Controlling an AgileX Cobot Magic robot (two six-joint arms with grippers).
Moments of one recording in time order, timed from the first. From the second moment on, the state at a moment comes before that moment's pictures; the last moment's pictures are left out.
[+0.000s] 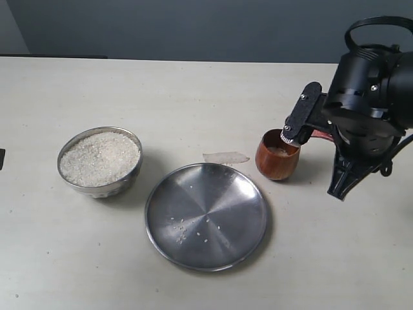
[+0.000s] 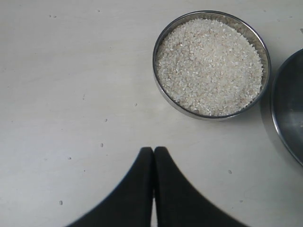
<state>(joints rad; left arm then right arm) 0.00 0.88 -0.66 -0.06 0.79 0.01 0.63 1.59 -0.91 -0.73 1.05 0.10</state>
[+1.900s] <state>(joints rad) 0.00 0.88 -0.66 -0.06 0.79 0.01 0.71 1.63 -0.91 -0.83 1.14 0.24</state>
